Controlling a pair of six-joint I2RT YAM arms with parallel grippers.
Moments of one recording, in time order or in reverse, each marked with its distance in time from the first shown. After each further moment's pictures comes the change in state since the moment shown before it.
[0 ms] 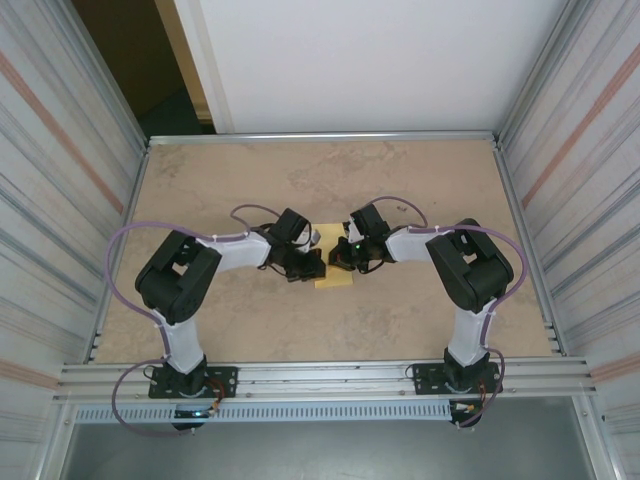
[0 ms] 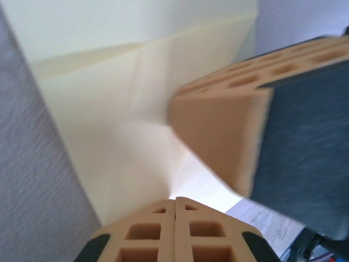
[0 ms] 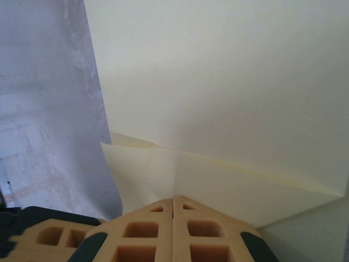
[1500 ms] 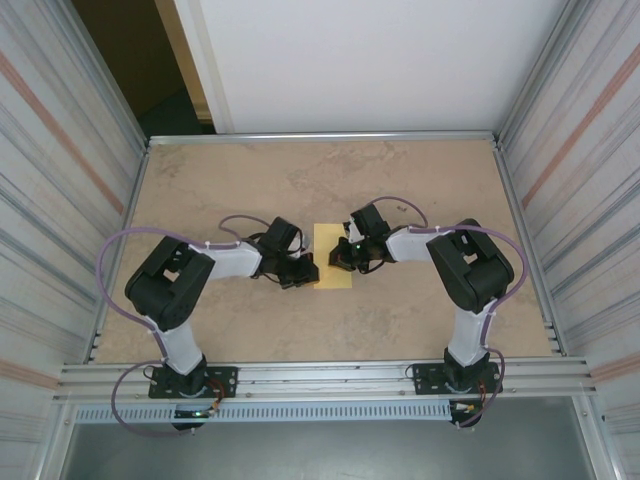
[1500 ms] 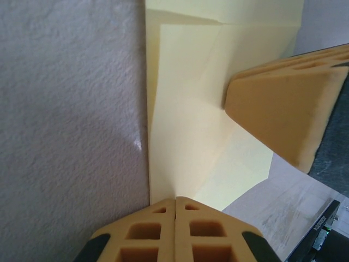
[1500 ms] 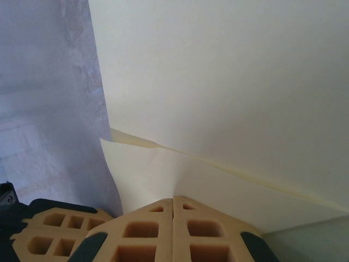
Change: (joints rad) left arm 0.017 -0.063 -0.132 0.129 -0.027 -0.108; right arm -0.001 -0.010 0.000 -0.015 0.003 -0.001
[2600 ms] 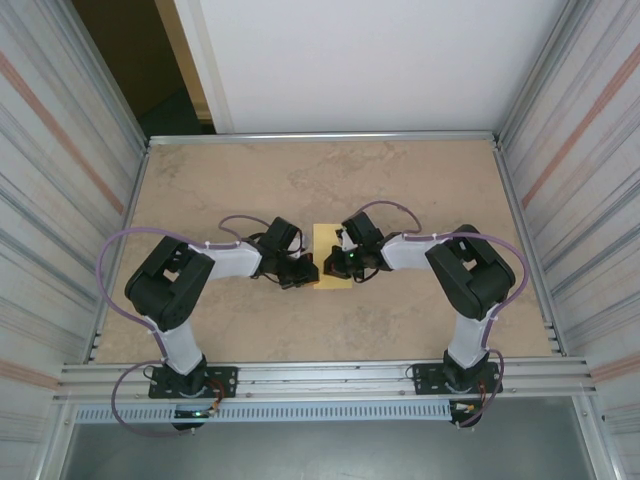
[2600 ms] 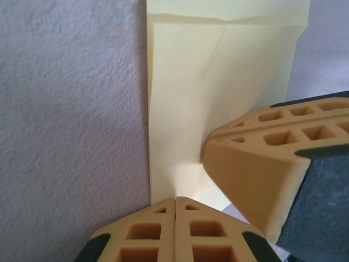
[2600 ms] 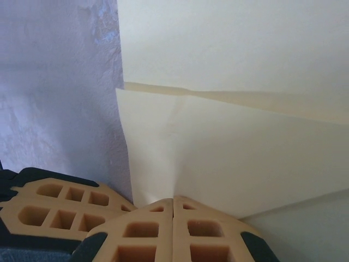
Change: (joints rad) left arm 0.000 0.000 0.000 -0.010 -0.008 0.000; right arm 0.069 -0.033 -0.040 0.016 0.043 0.001
